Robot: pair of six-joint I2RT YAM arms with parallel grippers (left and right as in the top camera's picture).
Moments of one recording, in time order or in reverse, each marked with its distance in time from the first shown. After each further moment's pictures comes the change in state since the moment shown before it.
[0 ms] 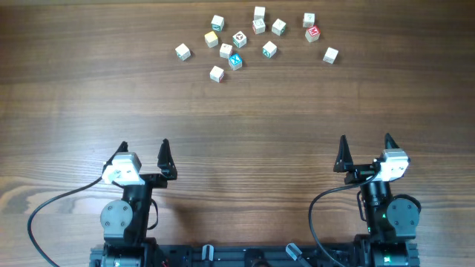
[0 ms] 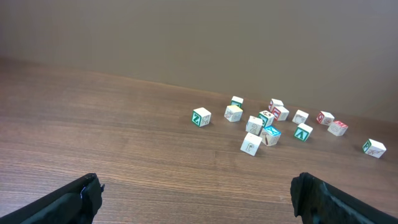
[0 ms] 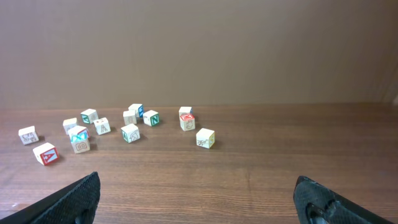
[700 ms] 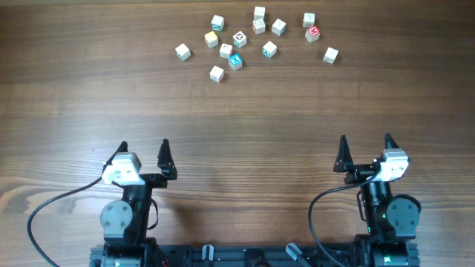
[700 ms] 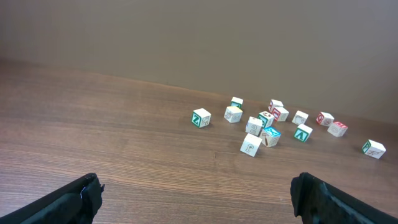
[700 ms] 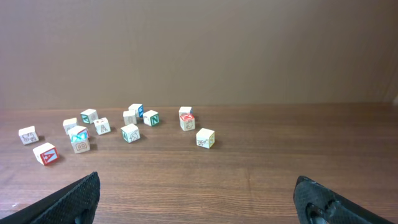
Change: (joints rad) left arm 0.000 0.000 0.000 0.003 0.000 0.000; right arm 0.000 0.000 0.000 0.000 0.000 0.000
